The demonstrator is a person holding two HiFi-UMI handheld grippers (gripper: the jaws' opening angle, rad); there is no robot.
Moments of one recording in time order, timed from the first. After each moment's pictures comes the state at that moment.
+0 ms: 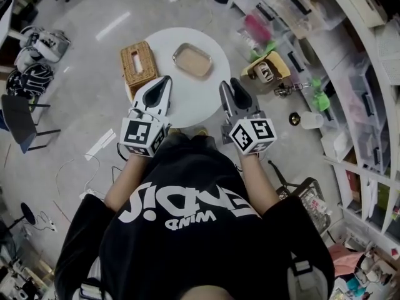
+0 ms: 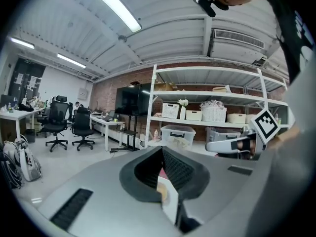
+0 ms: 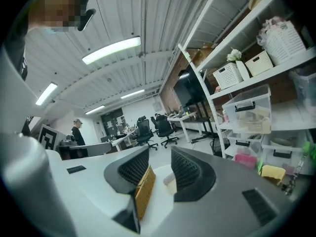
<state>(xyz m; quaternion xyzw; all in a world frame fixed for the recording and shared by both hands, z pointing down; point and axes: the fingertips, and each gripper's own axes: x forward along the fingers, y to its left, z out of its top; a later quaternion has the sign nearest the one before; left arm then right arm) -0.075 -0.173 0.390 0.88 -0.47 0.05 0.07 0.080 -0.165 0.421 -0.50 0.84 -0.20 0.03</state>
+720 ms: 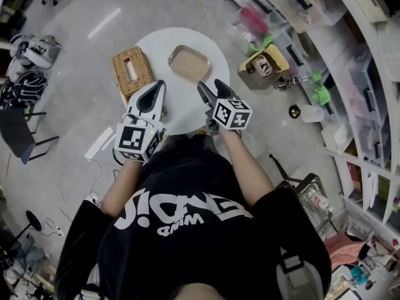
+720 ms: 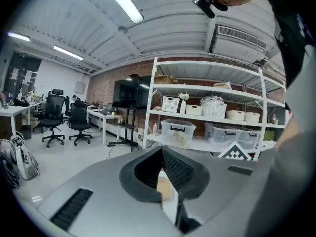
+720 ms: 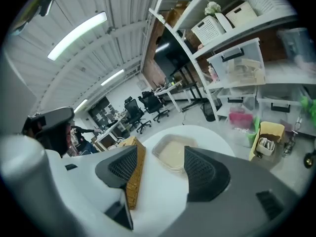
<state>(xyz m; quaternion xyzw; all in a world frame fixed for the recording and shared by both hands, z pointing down) -0.086 -0.211 0.420 0.88 -0.45 0.08 0.10 0.047 -0.227 0.586 -0.50 0.78 -0.38 -0.04</state>
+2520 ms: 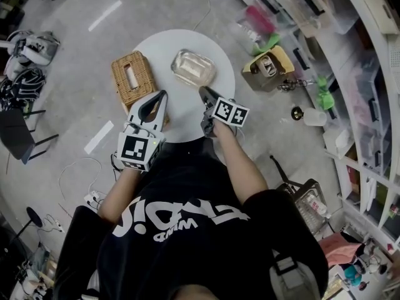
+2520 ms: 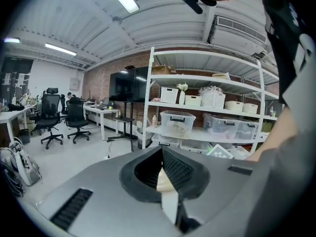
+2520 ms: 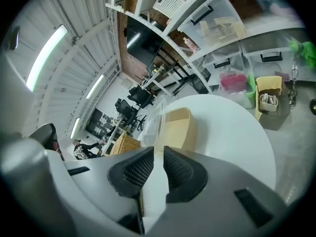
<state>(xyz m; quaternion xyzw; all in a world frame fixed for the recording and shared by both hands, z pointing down) -0.093 -0.235 0.457 0.89 -0.43 0.13 0.10 0.027 -0.255 0.668 -0.47 0.71 -0.52 0.00</state>
